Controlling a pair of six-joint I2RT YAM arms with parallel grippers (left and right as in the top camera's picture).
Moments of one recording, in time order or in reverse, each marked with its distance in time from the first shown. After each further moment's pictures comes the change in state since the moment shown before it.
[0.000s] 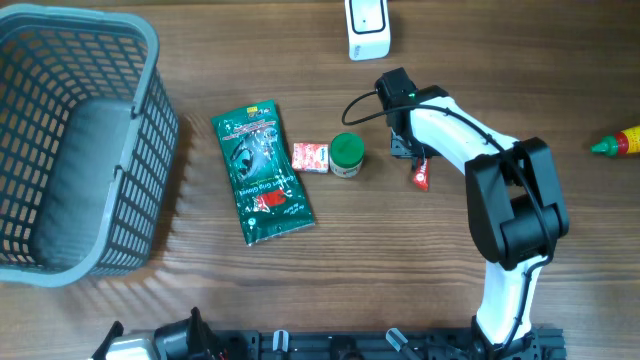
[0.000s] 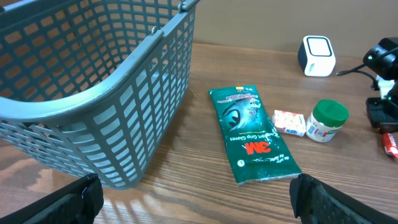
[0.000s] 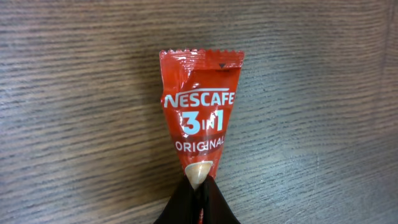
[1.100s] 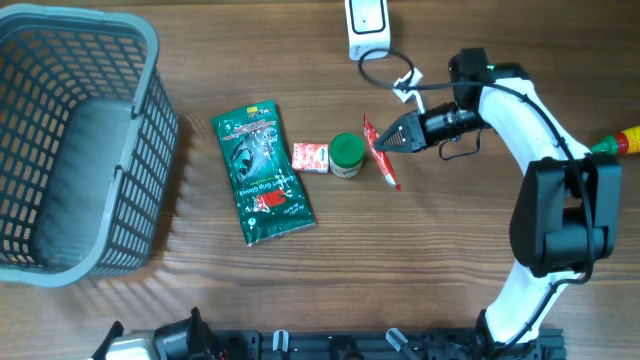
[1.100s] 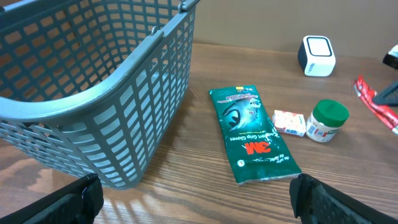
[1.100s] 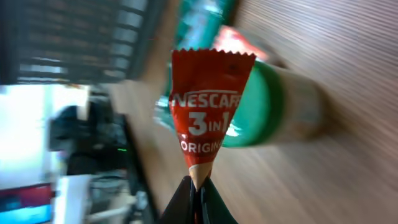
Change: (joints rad) left arm 0.000 0.000 0.000 0.000 0.000 0.000; right arm -0.252 -0.109 0.064 -0.267 -1.361 -0.859
